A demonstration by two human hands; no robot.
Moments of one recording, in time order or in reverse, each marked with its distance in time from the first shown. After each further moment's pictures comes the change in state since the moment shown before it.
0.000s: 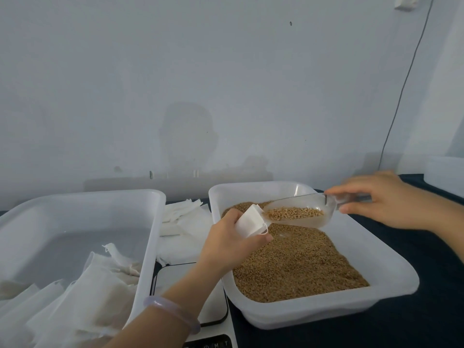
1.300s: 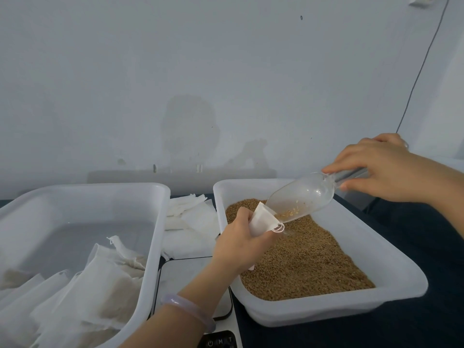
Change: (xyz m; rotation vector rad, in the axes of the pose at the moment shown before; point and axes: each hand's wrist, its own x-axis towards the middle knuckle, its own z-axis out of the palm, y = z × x) left_hand -0.002 0.002 0.015 0.043 -0.028 -0.032; right_hand 0.029 -0.025 -0.025 -0.330 0.144 -0.099
